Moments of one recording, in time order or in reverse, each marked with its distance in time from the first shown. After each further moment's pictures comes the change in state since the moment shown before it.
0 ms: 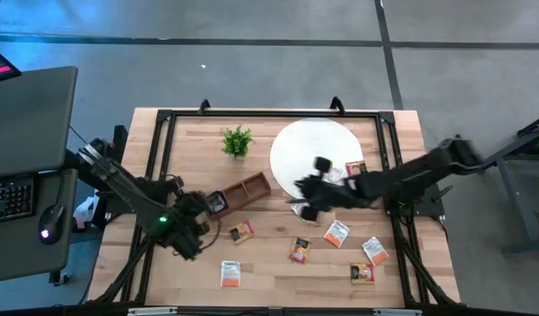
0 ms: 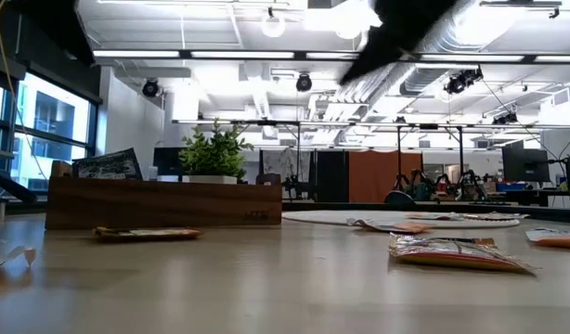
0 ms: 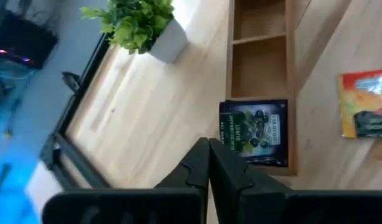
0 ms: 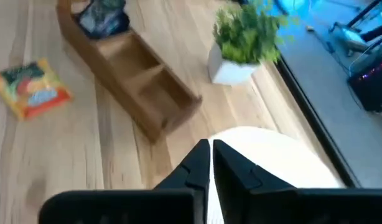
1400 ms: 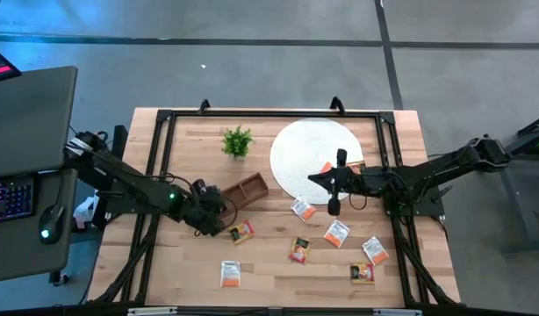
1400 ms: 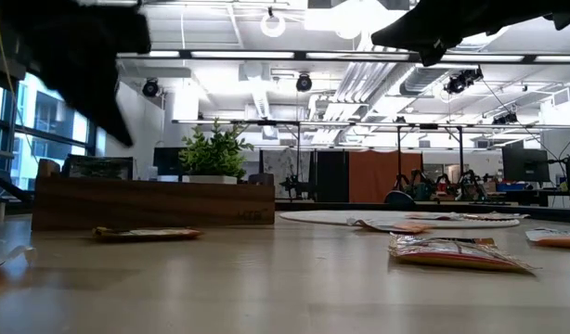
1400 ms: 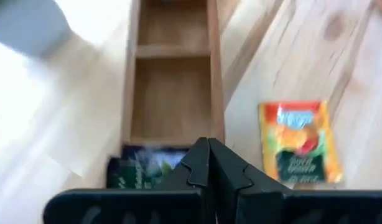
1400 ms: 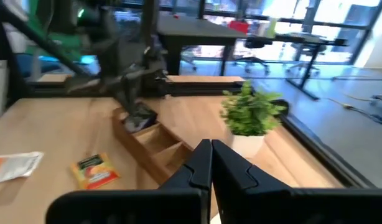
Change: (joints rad) left arm 0.244 -0.185 -0.461 0.916 0.178 0.365; right arm -0.051 -0.410 -0.438 0.607 -0.215 -0.136
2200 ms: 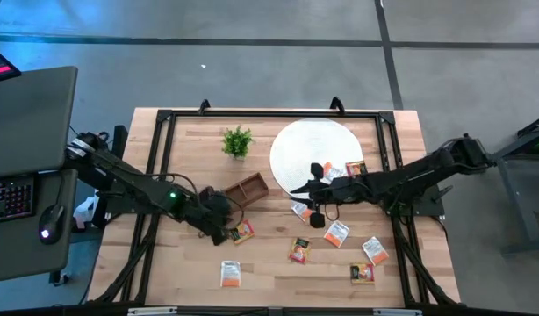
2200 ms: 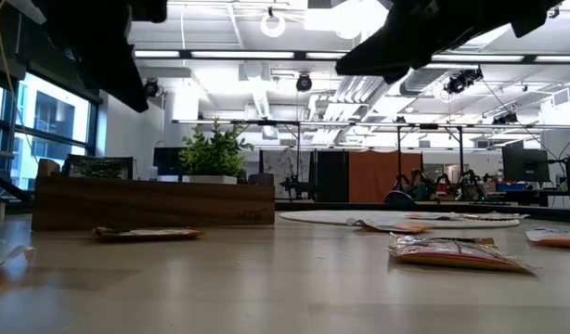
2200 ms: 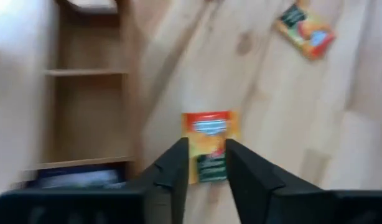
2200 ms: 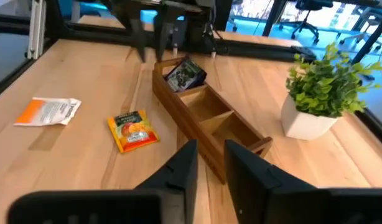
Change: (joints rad) left arm 0.001 0.035 0.106 0.083 0.166 0.033; right arm 0.000 0.326 0.154 -0.038 -0.150 -0.002
